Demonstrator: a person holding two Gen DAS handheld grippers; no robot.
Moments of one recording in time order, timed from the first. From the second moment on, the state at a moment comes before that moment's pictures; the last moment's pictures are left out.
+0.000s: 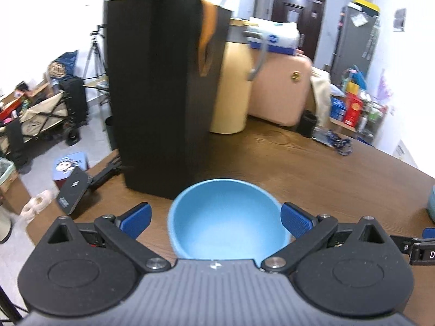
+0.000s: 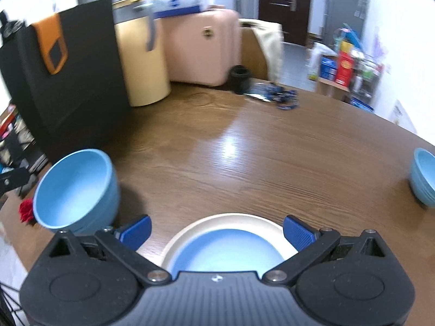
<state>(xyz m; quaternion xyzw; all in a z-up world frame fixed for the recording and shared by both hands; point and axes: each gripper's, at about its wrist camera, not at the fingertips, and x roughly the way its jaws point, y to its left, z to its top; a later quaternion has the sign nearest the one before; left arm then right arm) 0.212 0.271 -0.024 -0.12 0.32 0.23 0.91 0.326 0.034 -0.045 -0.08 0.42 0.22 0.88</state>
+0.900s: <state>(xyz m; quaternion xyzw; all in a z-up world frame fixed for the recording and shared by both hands) 0.324 0.145 -0.008 -0.12 0.35 0.08 0.93 0.359 -0.153 -0.043 0.00 0.43 0.07 0.90</state>
